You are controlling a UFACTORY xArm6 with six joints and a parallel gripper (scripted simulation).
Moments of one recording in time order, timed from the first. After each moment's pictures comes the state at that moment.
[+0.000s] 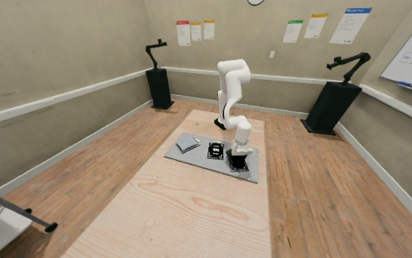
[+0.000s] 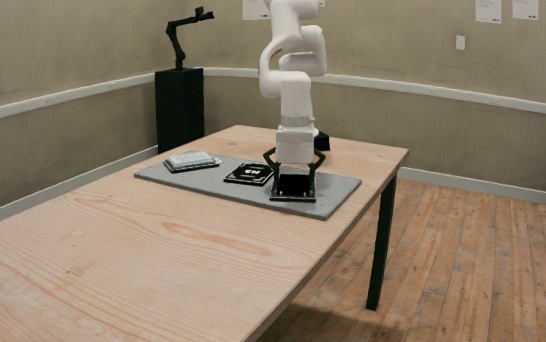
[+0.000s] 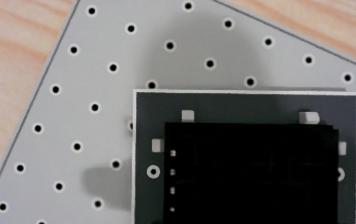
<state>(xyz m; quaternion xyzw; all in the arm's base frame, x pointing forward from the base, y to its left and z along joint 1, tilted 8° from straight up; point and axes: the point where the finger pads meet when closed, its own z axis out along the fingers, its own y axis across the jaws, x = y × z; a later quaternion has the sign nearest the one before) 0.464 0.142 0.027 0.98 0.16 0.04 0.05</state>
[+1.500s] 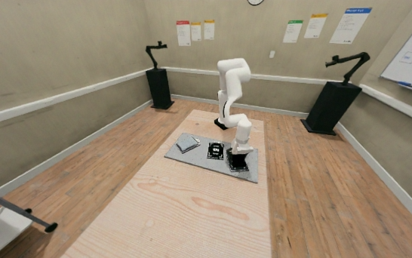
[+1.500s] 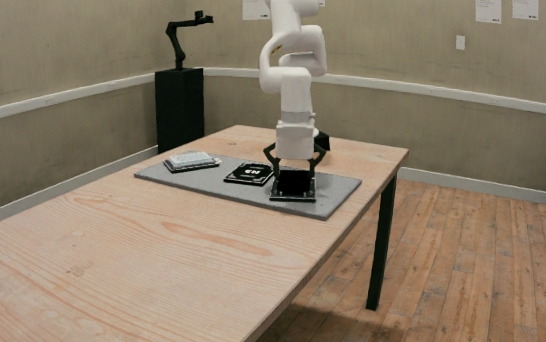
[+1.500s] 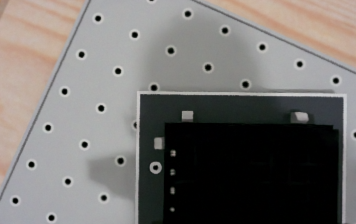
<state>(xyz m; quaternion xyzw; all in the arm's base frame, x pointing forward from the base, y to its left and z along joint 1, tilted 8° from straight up) 0.463 0.144 0.040 0.98 0.16 0.04 0.05</state>
